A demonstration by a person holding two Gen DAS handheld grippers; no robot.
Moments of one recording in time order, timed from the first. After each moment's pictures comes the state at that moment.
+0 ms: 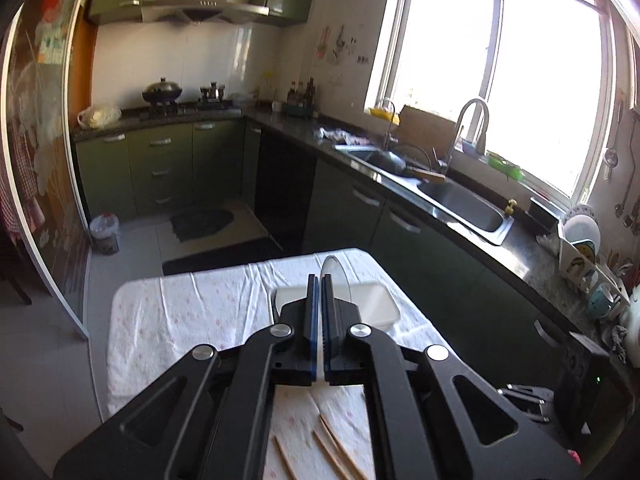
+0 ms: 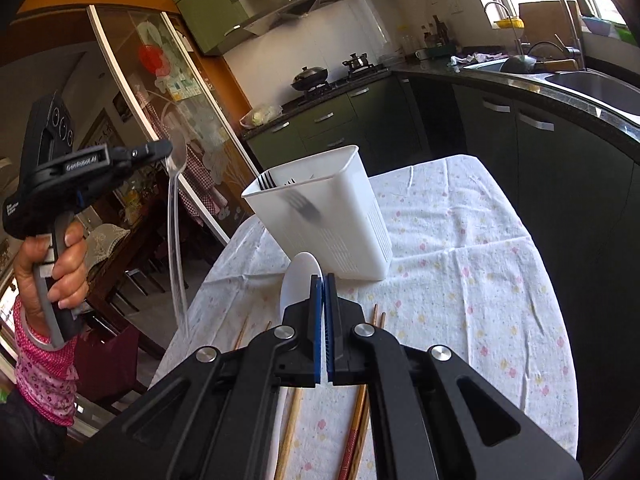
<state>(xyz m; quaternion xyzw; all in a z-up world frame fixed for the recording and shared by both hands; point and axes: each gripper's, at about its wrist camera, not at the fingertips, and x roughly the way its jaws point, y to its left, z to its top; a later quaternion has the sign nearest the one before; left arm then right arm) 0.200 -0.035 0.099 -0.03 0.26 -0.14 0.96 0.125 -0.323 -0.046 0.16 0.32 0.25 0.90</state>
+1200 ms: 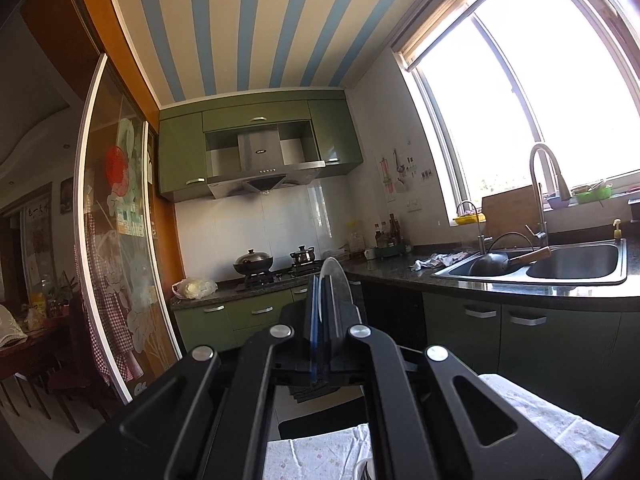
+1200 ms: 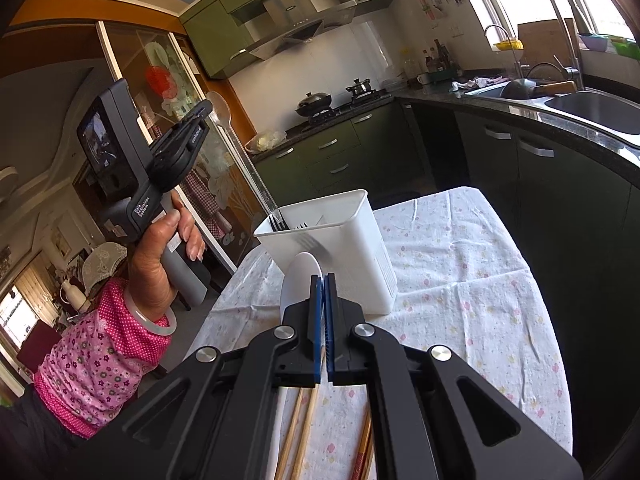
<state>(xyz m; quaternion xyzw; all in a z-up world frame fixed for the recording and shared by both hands) 0.239 -0.098 0.083 0.11 -0.02 0.04 0.99 0.119 -0.328 -0.016 0.17 0.28 0.24 0.91</state>
